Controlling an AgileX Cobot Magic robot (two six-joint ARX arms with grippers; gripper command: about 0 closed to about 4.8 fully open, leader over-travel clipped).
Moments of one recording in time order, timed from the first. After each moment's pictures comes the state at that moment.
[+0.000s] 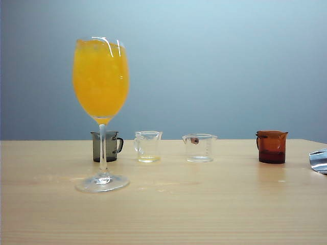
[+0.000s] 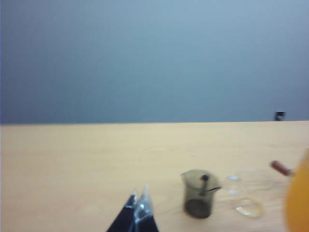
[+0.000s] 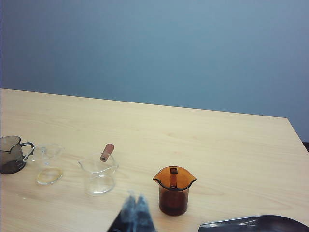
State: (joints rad) left arm -0.17 0.11 0.11 0.15 0.01 -0.01; right arm 0.53 0.13 0.32 -0.14 0.30 -0.03
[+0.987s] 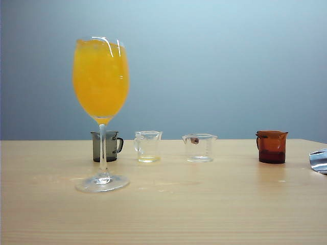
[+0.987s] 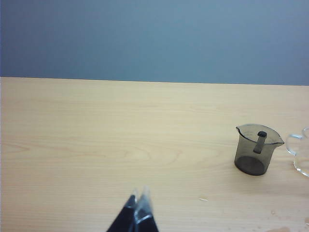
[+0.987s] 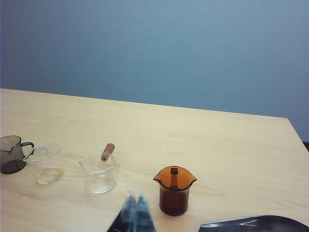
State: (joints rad) left arm -0.06 0.00 0.00 0.03 -0.04 0.01; right arm 0.53 0.13 0.32 -0.14 0.30 -0.03
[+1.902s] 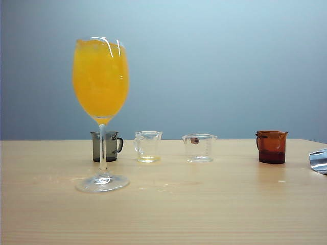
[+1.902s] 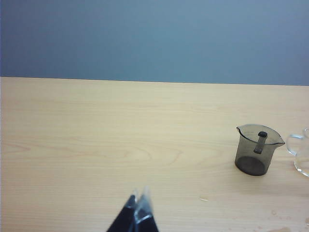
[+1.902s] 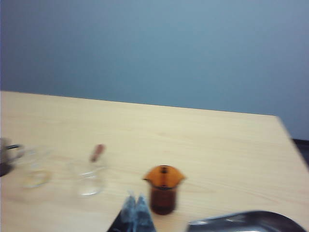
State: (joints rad) left arm -0.06 0.00 0.00 0.03 -0.05 0.01; right arm 0.53 0.13 0.32 -0.14 0.36 -0.03
